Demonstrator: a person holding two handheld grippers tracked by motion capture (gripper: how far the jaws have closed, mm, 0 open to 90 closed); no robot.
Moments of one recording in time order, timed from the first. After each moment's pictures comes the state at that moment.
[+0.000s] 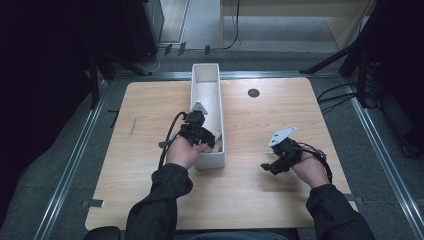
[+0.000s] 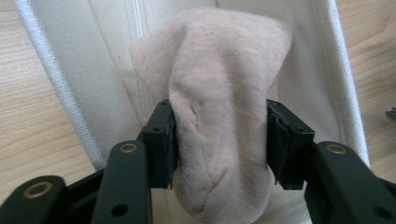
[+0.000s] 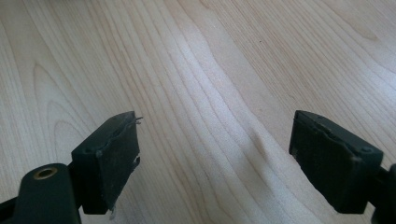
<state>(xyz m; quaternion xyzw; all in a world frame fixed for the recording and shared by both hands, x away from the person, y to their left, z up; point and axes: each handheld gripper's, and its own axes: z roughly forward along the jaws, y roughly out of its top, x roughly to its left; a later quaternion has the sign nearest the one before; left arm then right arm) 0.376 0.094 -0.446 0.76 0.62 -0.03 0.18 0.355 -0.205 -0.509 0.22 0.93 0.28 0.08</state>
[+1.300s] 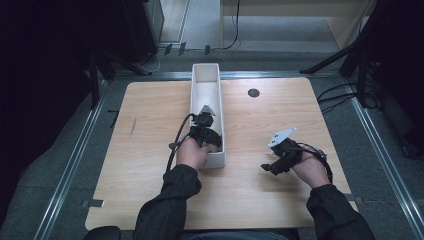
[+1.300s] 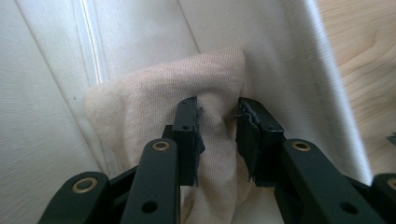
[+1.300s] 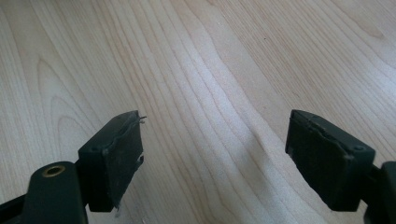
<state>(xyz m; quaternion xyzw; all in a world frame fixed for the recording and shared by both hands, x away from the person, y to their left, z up) 0.387 0.072 -0.474 0.78 0.60 -0.02 0.21 0.354 -0.205 -0.510 0.22 0.93 0.28 0.08</state>
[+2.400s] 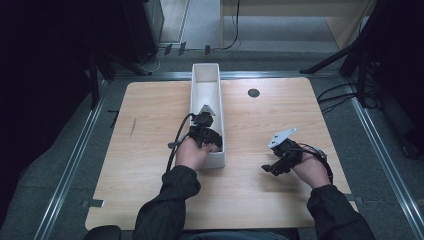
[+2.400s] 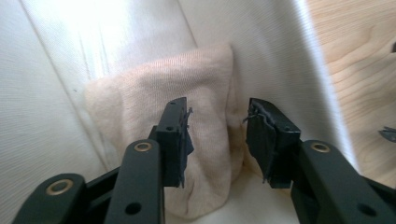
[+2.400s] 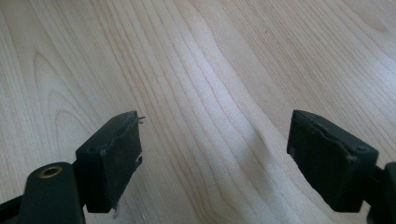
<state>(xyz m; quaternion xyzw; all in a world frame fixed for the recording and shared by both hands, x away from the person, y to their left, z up) 0.382 0.078 -0.459 0.77 0.60 -0.02 0.21 0.353 -0.206 -0.511 0.21 0.94 0.27 0.08</state>
